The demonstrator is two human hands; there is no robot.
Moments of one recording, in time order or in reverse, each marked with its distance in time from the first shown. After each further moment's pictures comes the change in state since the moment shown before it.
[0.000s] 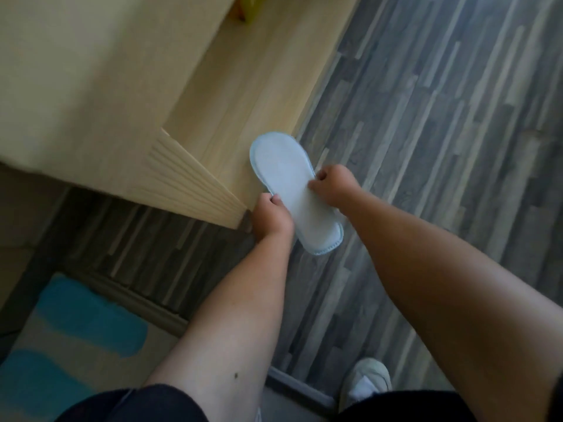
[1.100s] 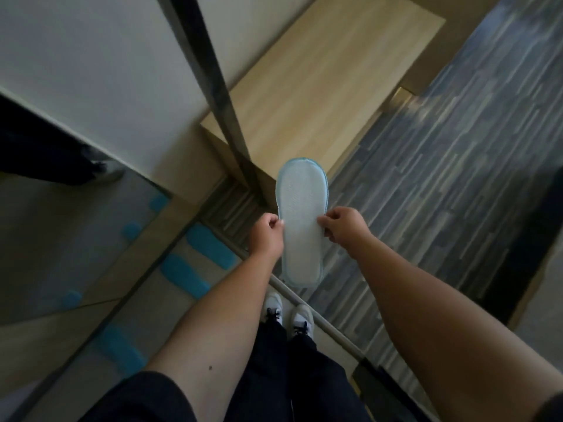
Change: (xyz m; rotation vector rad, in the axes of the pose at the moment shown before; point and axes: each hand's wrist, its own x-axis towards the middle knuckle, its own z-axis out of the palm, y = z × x) left_hand -0.315 0.125 -0.437 -0.119 -0.068 0.026; right_hand -0.437 -0.274 -0.184 0.171 -0.129 0.026
